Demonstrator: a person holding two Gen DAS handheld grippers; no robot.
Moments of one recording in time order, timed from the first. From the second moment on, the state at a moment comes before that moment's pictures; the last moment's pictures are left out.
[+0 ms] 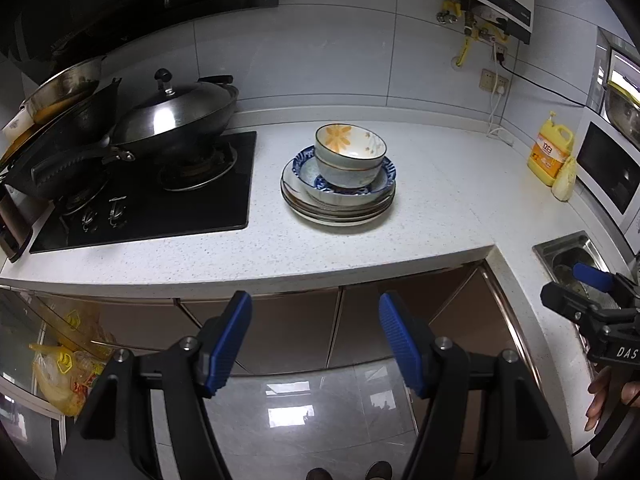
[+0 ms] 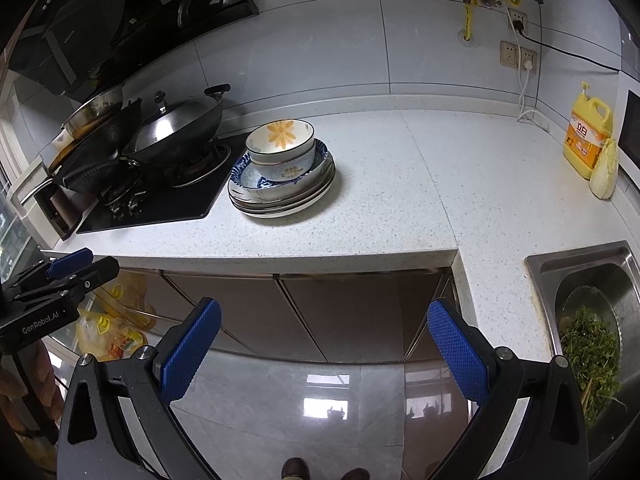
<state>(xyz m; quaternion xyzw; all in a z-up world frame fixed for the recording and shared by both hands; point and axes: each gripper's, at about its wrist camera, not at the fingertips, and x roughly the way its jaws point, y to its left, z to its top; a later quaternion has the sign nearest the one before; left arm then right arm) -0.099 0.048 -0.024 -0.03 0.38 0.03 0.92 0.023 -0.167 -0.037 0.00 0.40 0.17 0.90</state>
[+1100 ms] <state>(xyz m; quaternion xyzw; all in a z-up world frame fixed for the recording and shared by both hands) -0.084 0.031 -0.024 -0.02 0.39 0.00 0.92 0.024 -0.183 -0.040 0.01 0.40 0.15 0.90</state>
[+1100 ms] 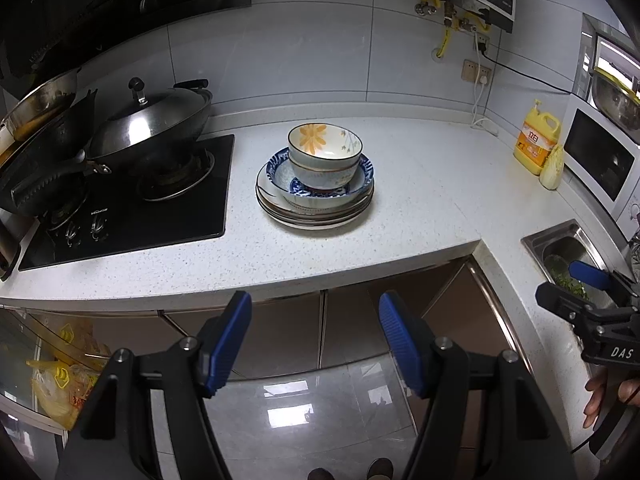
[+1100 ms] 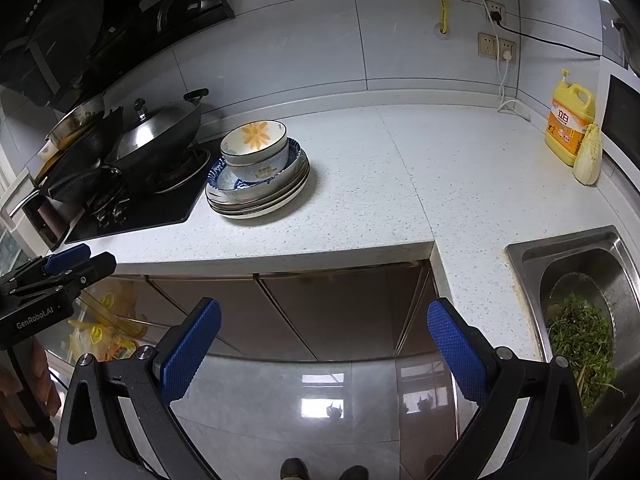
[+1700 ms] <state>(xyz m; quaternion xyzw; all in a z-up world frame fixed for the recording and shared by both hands) -0.110 0.064 -0.026 -0.09 0.39 0.07 0.92 0.036 -0.153 -0.048 -0.01 0.41 0.19 0.89</state>
